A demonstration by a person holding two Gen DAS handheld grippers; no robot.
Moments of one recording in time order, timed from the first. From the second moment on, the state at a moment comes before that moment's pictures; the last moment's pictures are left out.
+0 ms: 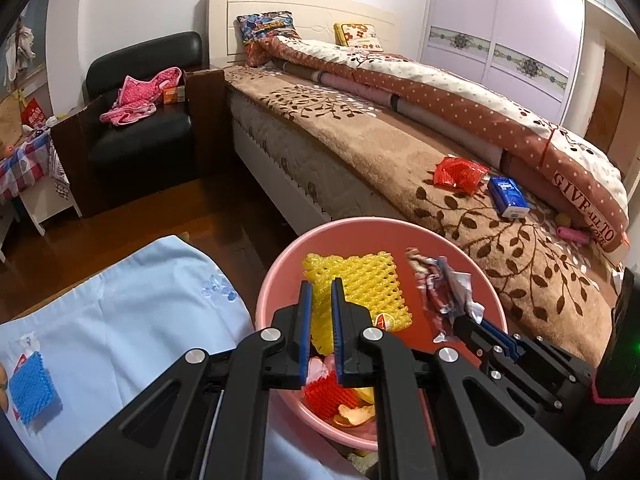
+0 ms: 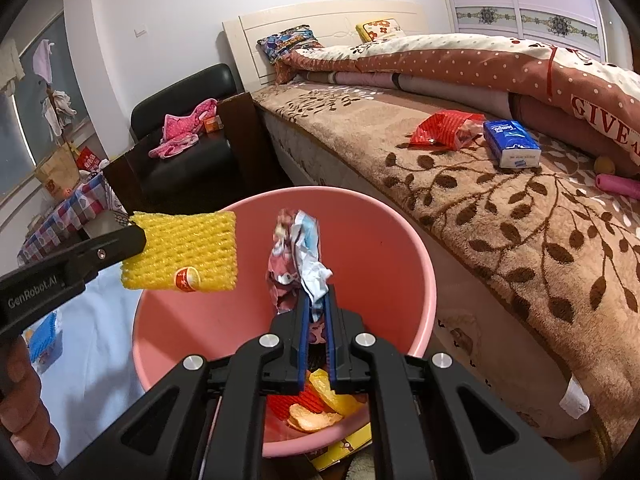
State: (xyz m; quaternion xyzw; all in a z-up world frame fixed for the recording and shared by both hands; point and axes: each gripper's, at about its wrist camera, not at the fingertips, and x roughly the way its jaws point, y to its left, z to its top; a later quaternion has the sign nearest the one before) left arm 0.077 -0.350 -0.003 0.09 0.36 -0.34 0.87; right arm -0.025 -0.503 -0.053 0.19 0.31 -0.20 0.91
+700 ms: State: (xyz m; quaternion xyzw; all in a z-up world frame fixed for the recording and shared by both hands) left arm 0.067 -0.341 -0.001 0.09 0.37 -0.36 0.85; right arm -0.034 -0.498 -0.046 0.20 0.30 -0.21 0.91
